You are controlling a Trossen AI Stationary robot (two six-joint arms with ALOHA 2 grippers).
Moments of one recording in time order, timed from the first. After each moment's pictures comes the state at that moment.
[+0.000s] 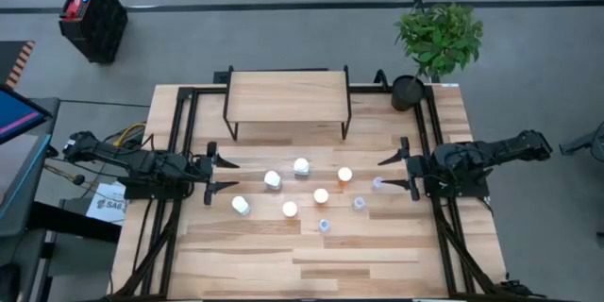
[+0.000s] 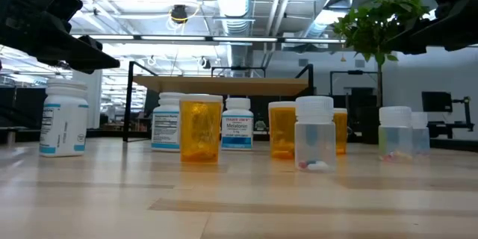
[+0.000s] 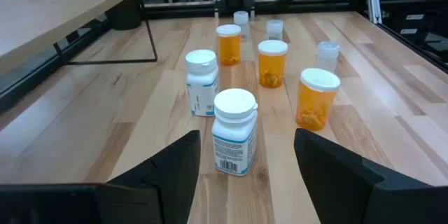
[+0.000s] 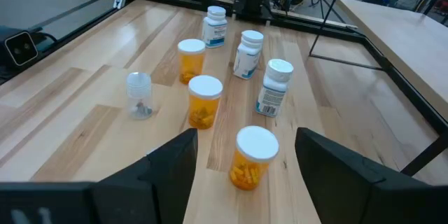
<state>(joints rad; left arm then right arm) -0.25 0.22 0.07 -0.13 -0.27 -0.05 0.21 0.21 0.22 -0.28 0.16 -0.11</state>
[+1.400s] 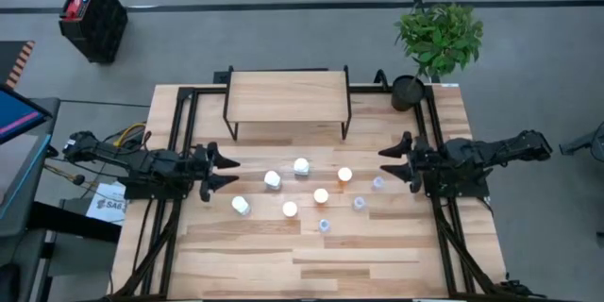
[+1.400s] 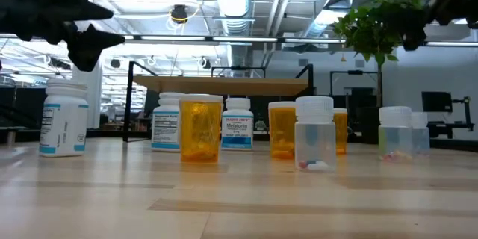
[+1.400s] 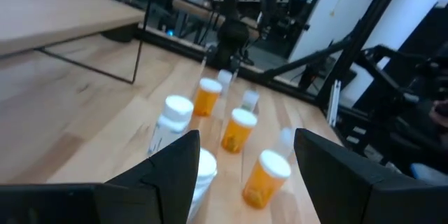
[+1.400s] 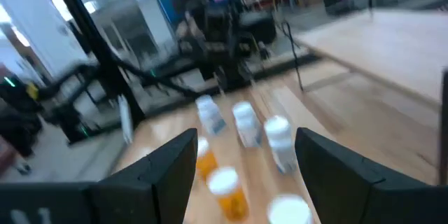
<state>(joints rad) -0.25 0.22 0.07 0.09 -0.27 -0.40 0.21 0.21 0.22 0.01 0.27 0.36</state>
